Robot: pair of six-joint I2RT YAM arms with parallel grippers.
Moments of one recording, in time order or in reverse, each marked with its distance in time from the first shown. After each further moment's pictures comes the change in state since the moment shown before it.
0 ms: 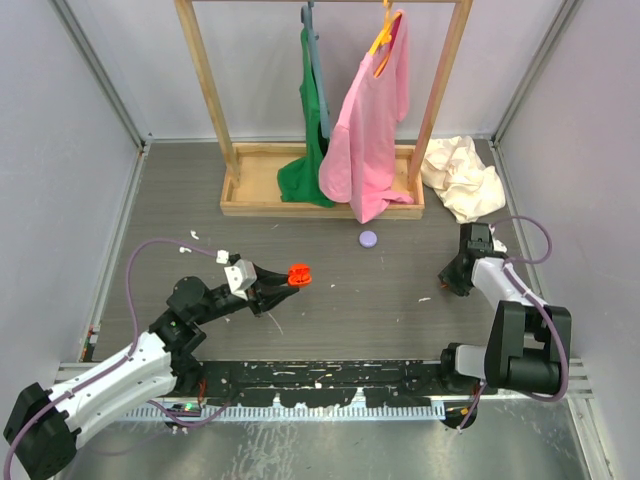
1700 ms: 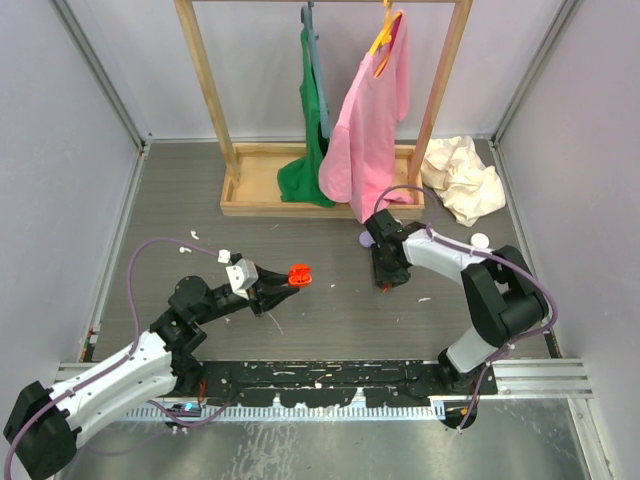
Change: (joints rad) left arm 0.000 0.011 0.000 -0.006 -0.007 0.002; right arm 0.629 0.320 0.306 -0.148 -0.013 -0.235
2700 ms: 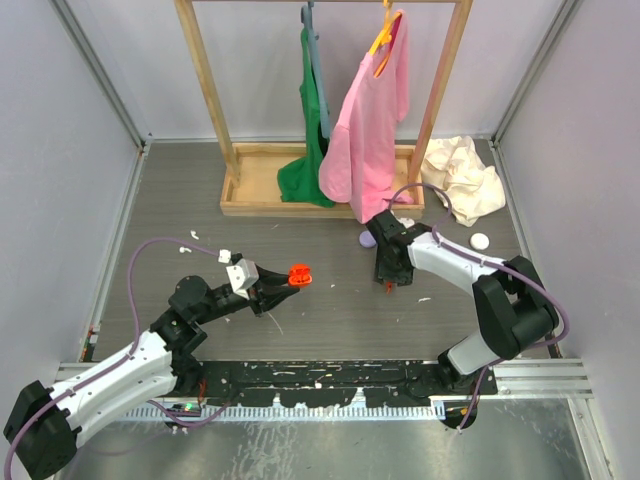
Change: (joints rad) left arm 0.000 0.004 0.000 0.000 0.000 0.002; right arm 0.041 -0.078 -0.003 -0.068 0.099 0.207
